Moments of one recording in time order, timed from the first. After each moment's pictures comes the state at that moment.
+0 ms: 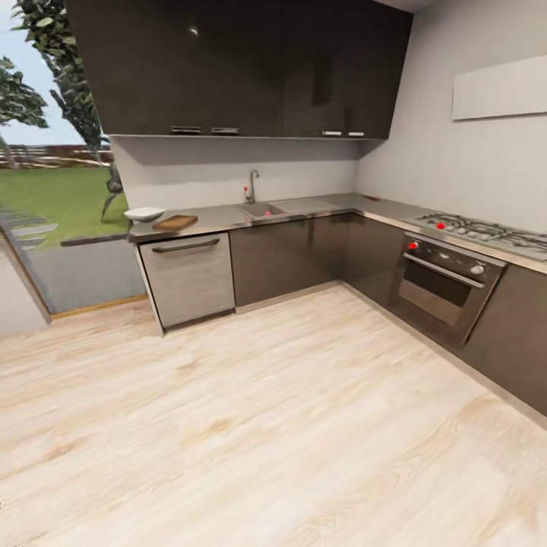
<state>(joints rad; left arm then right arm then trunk) 0.02 0.03 0.01 -0.48 0.01 -0.24 0.00 0.00 -0.06 0.00 -0.65 0.00 -0.40 -0.02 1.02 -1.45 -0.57</state>
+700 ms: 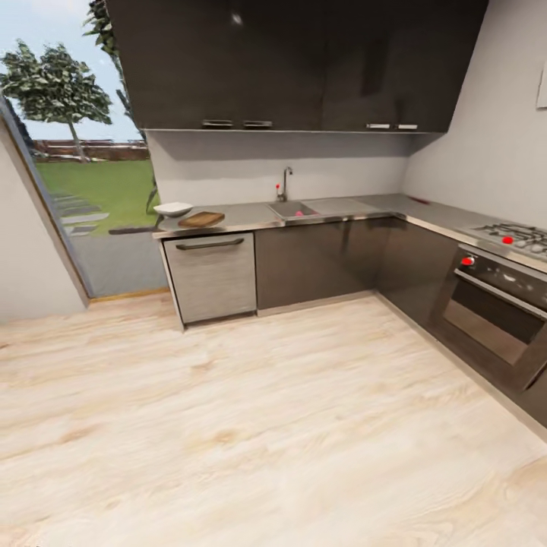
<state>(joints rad) 0.02 0.03 0.01 -0.48 0.01 -0.24 0.00 0.00 -0.06 0.00 -0.65 0.00 -0.40 -0.02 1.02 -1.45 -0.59</state>
